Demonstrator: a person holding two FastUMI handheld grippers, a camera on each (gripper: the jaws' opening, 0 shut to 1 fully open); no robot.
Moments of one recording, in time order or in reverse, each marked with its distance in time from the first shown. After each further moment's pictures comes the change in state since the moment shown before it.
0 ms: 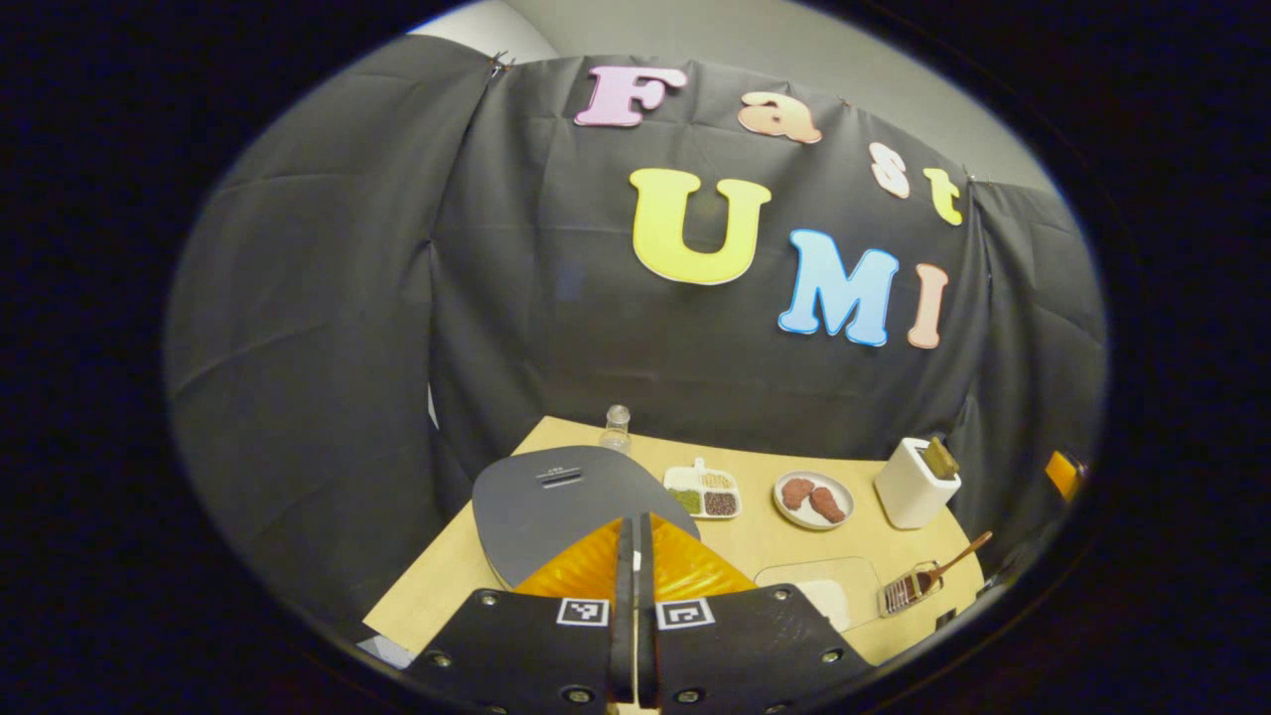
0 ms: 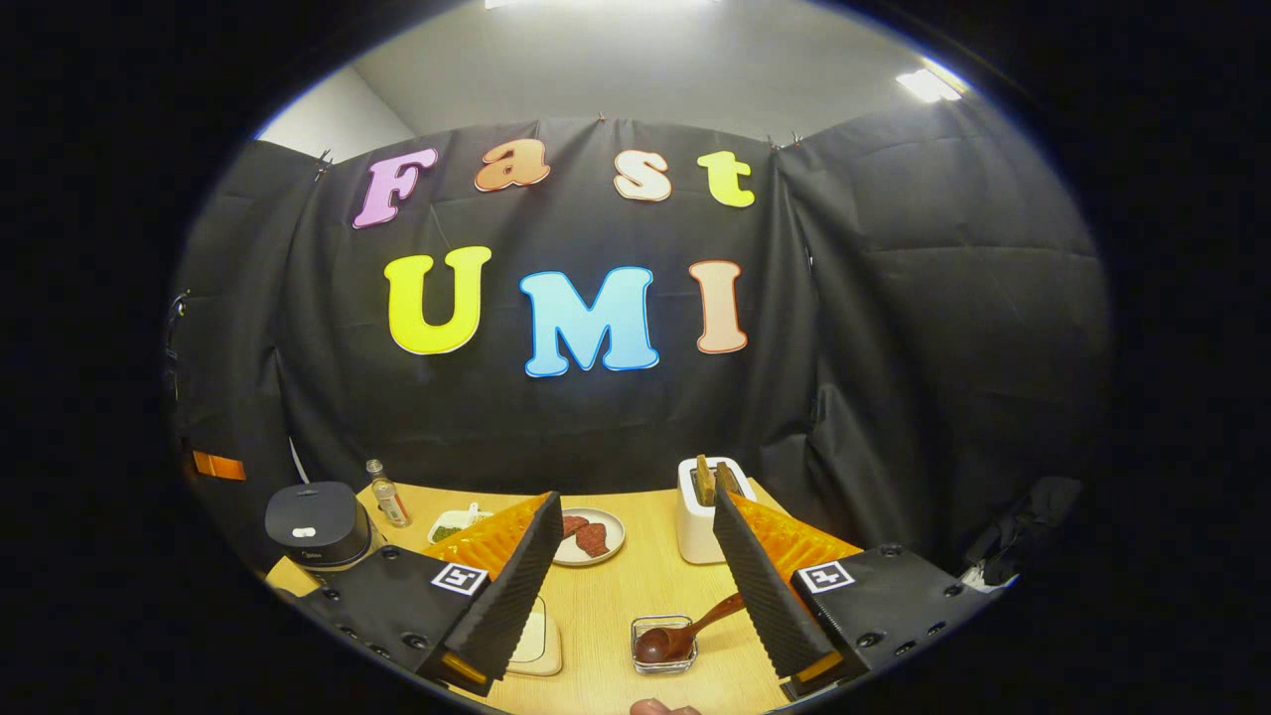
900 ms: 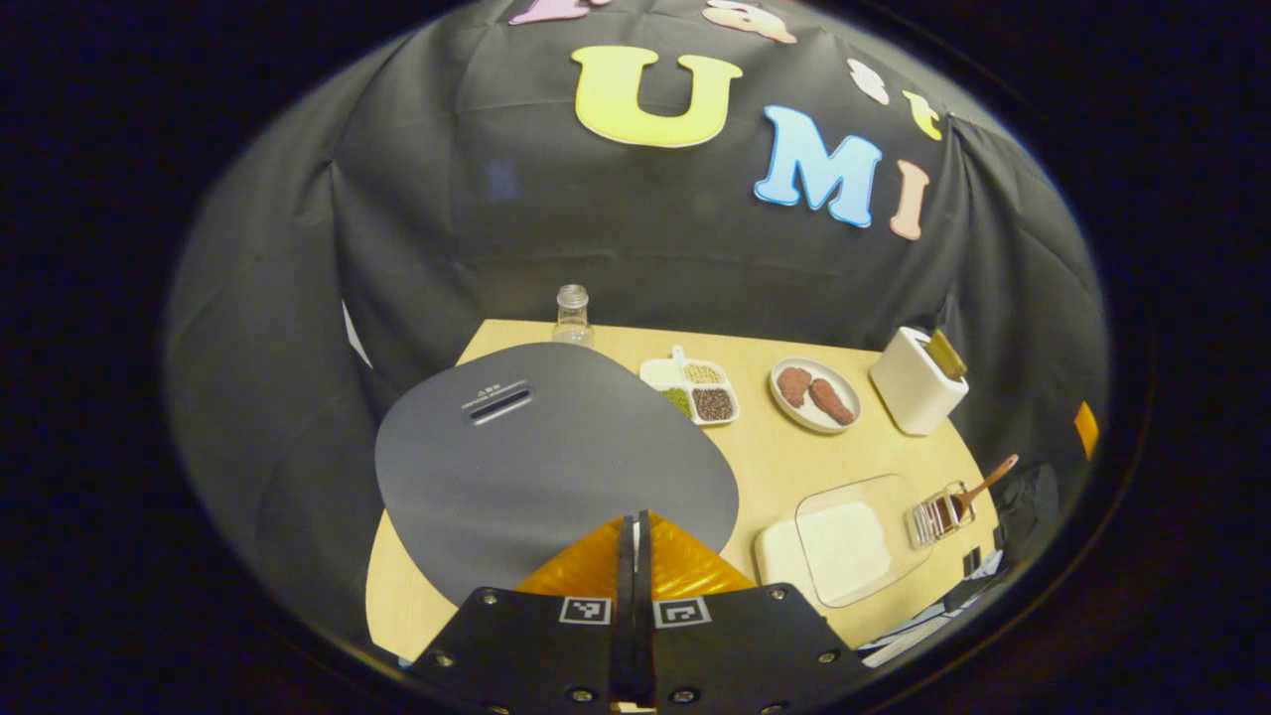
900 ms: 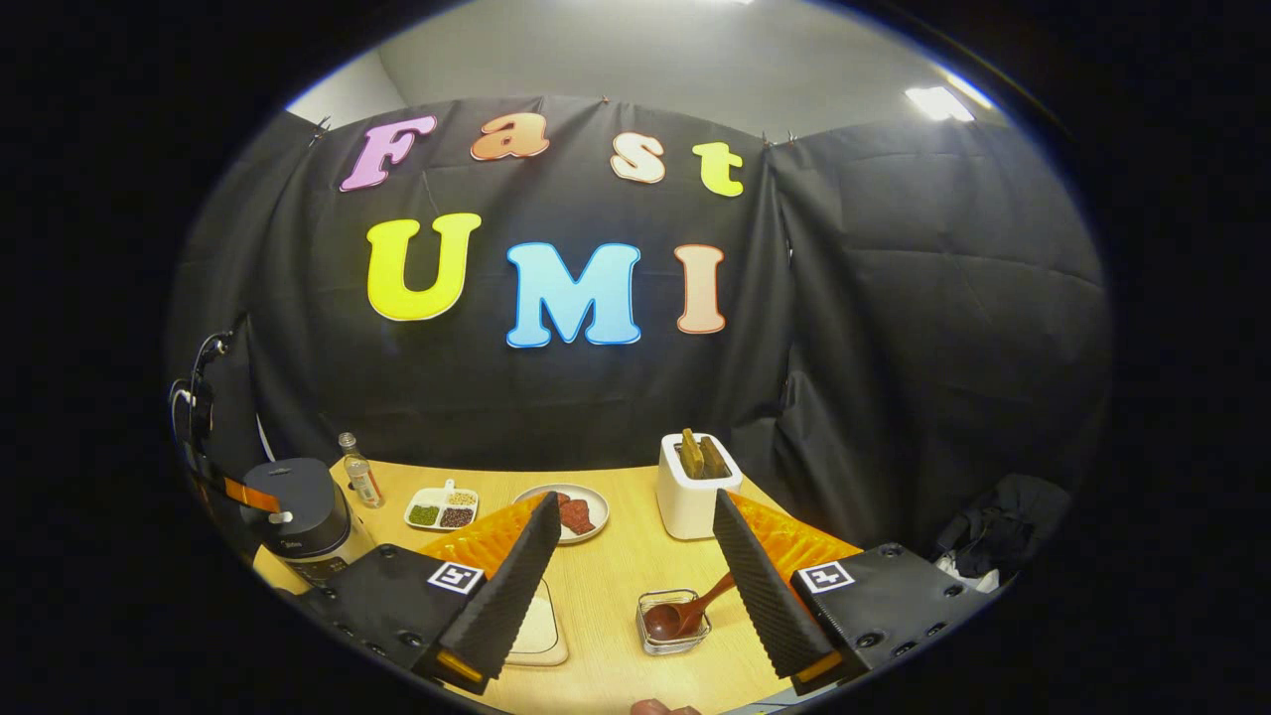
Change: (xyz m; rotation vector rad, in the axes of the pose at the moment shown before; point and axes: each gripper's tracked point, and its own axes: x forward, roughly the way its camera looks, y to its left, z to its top) left arm 0.115 -0.005 -0.098 0.127 0.342 -0.159; right arm -0.013 0.037 -0.031 -0.041 0.067 -0.125
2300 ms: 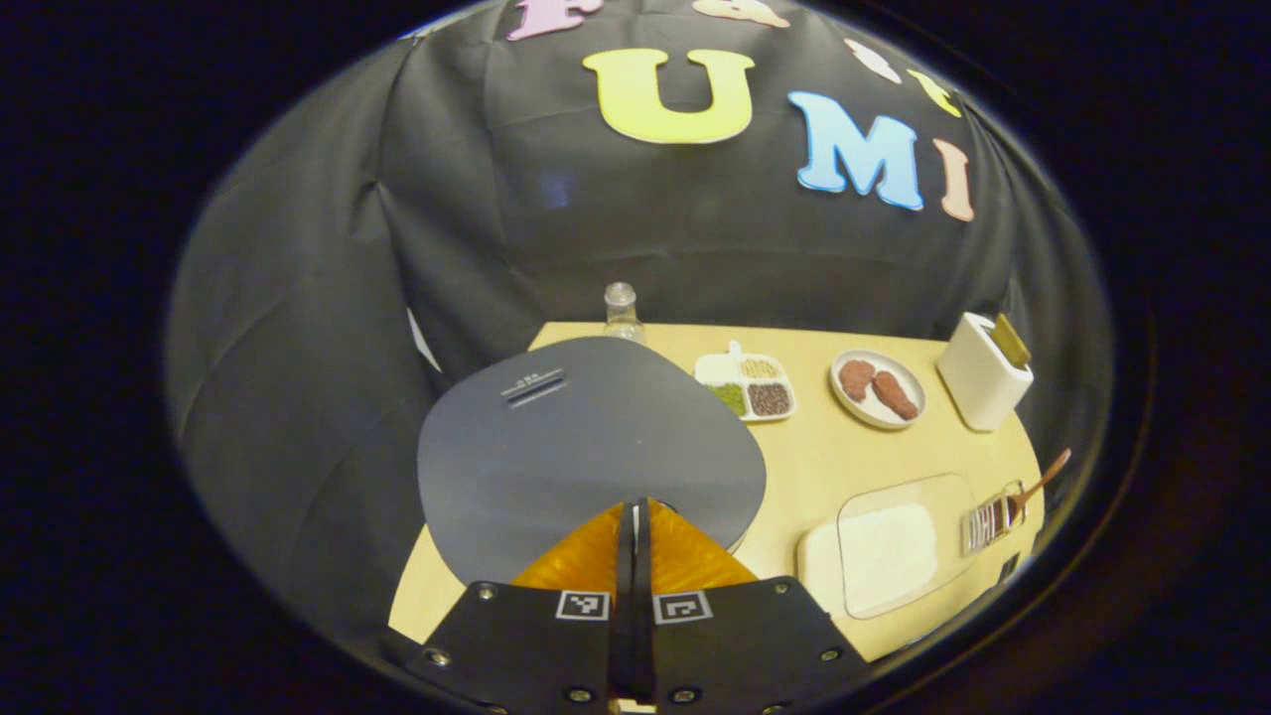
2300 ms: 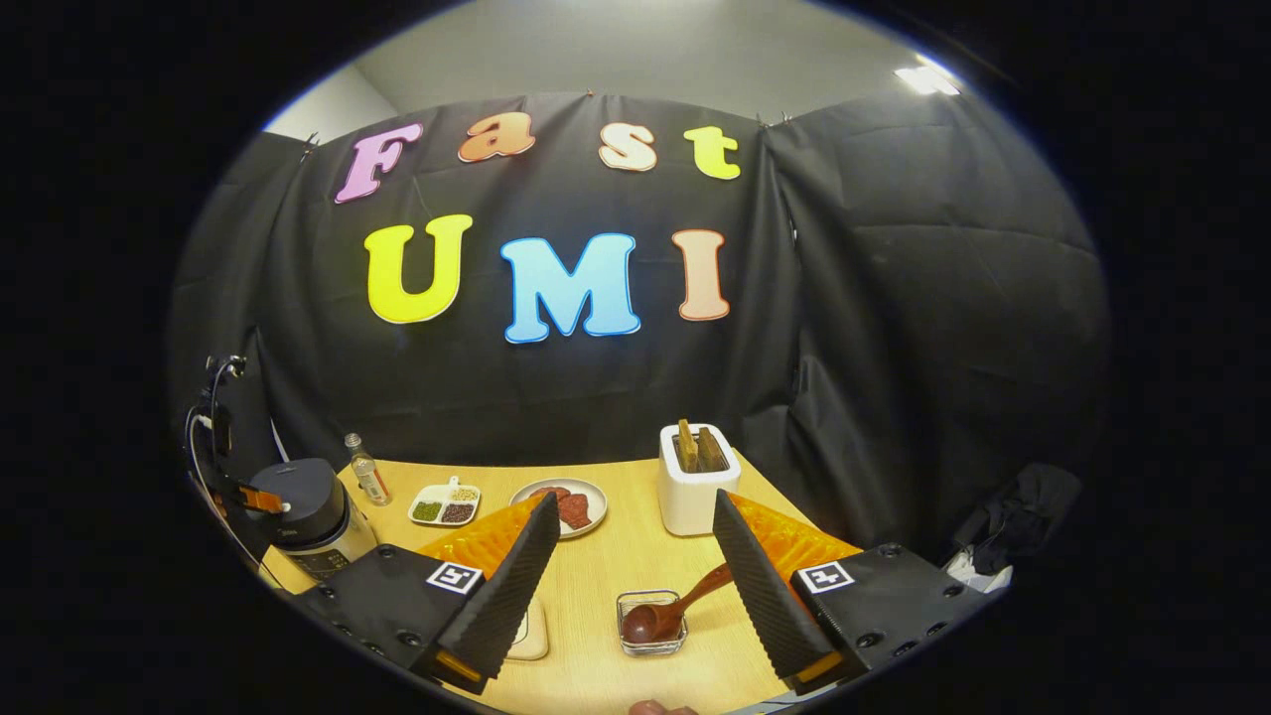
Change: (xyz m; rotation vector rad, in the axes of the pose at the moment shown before) left arm -0.024 -0.005 0.018 -0.003 -0.074 0.309; right arm 0.020 -0.053 -0.009 0.051 0.037 0.079
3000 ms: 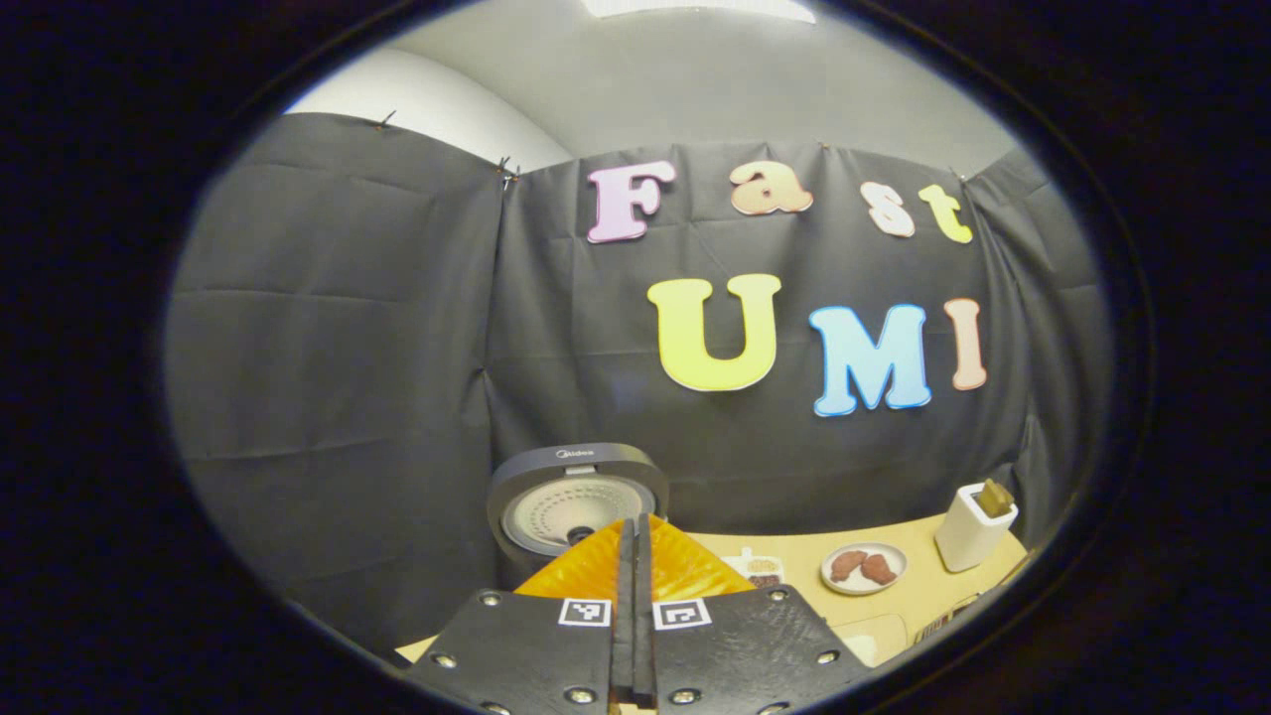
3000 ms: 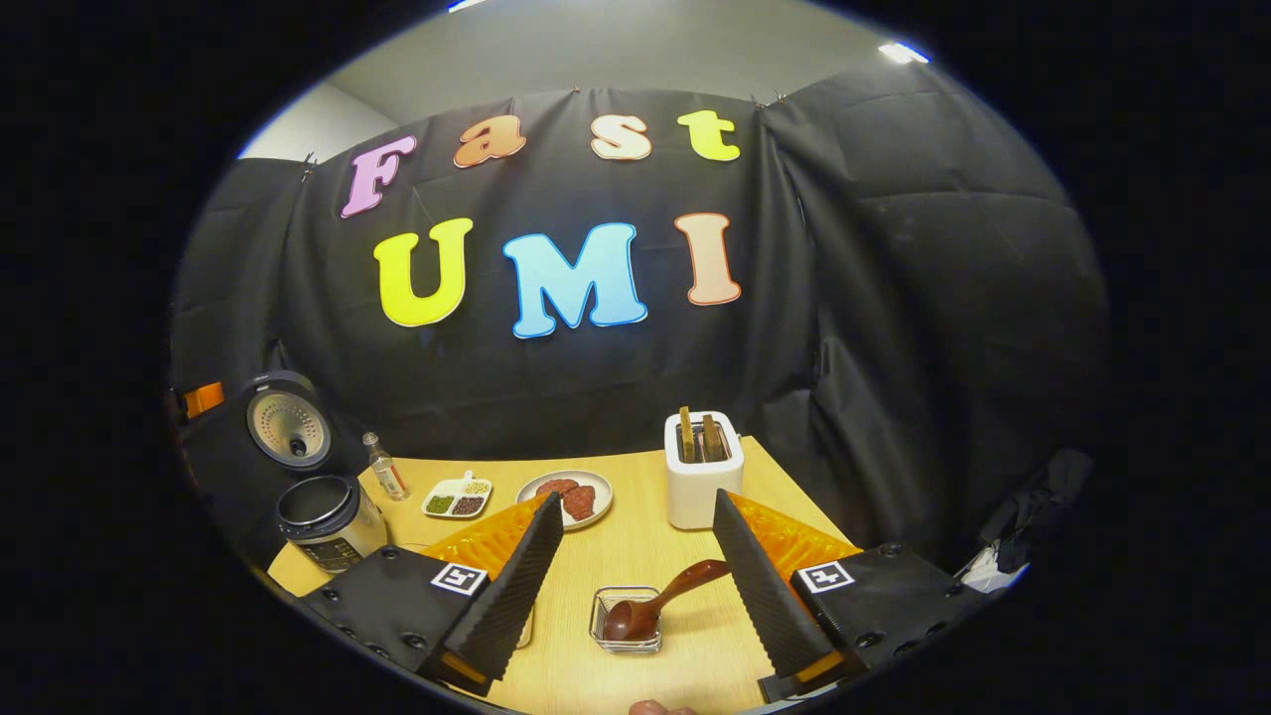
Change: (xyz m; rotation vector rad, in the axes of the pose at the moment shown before) left arm -0.204 -0.030 0.106 -0.090 -0.620 0.129; right arm 0.016 -0.046 -0.019 0.040 0.018 0.122
